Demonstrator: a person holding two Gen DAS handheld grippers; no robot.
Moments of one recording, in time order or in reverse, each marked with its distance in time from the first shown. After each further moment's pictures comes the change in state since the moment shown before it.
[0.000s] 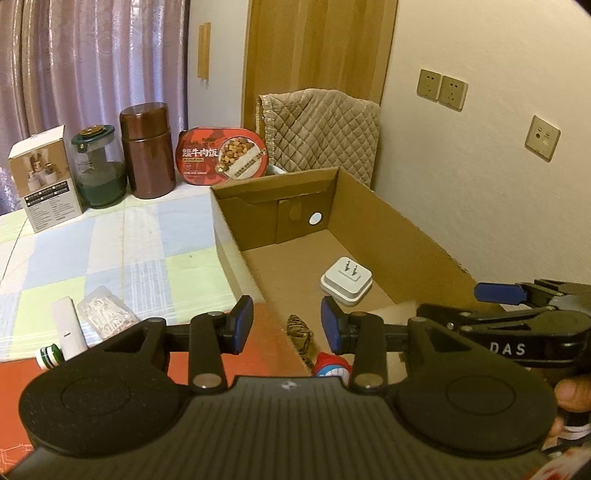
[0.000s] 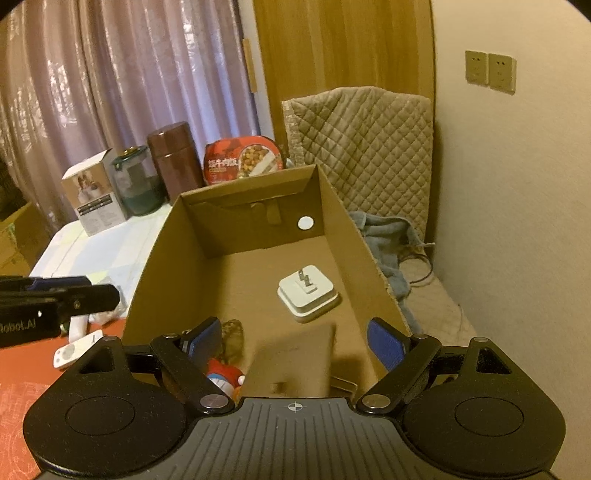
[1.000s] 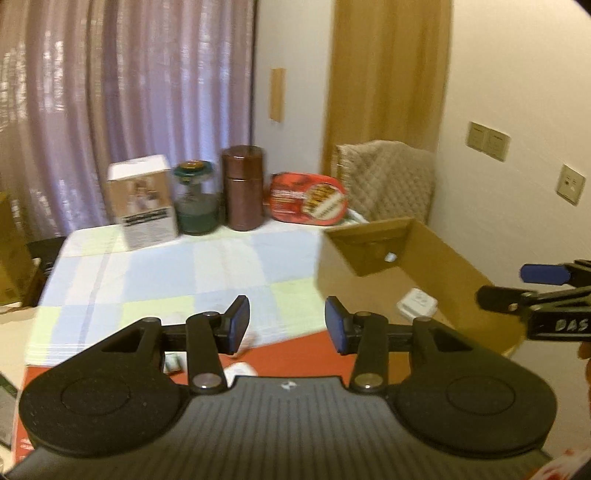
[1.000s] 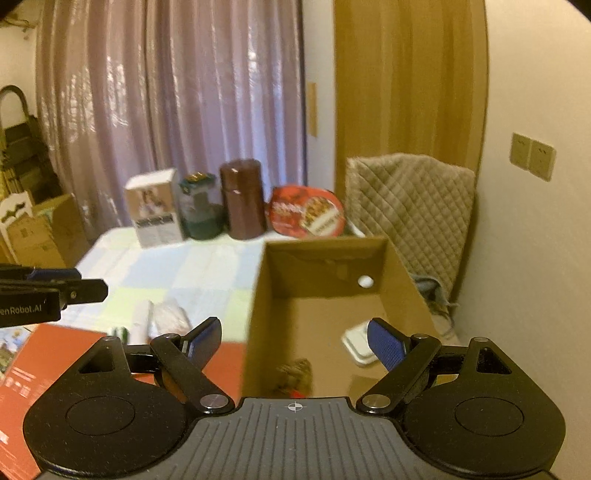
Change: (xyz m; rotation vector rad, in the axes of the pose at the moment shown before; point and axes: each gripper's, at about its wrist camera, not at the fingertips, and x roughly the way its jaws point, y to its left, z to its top) left arm -0.115 0.104 0.001 -0.059 -0.116 0.151; right arm -0.061 0.107 0.029 -0.147 -0.116 0.069
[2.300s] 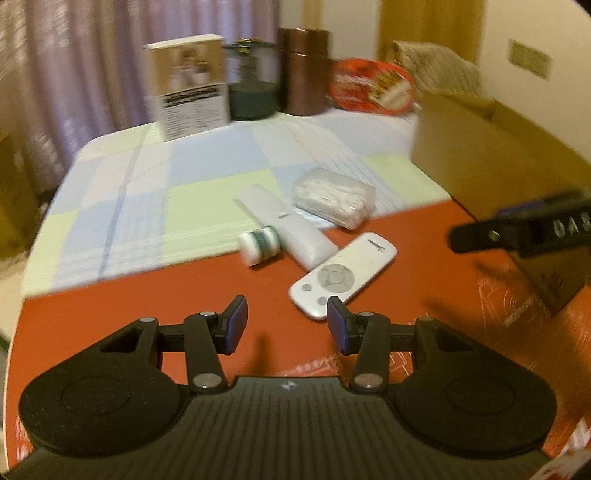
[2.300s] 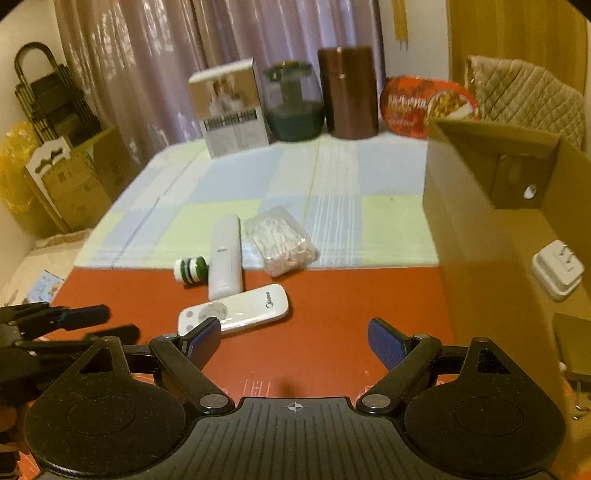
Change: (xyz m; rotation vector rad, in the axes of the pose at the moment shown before) left arm 0.104 0.134 -0.130 0.078 0.202 -0.010; right arm 0.182 0.120 -0.072 0.019 0.261 0.177
